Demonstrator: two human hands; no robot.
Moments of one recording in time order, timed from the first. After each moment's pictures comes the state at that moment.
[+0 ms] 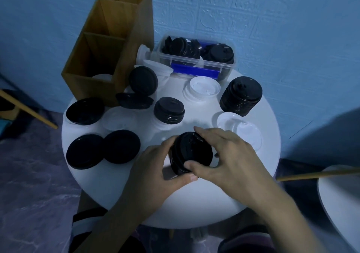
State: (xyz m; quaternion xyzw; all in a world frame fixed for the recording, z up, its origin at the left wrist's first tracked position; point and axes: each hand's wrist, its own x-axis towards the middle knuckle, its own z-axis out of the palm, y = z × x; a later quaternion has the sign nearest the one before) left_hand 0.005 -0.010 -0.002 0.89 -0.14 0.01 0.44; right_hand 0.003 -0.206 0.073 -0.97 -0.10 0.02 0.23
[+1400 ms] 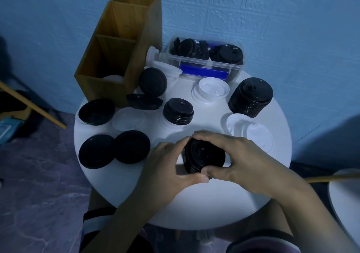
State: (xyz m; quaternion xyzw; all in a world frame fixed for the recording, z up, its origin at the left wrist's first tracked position) left_hand 0.017 -0.011 0.002 0.91 -0.16 0.00 0.39; right_hand 0.025 -0.219 0.070 -0.93 -0.21 0.12 0.29
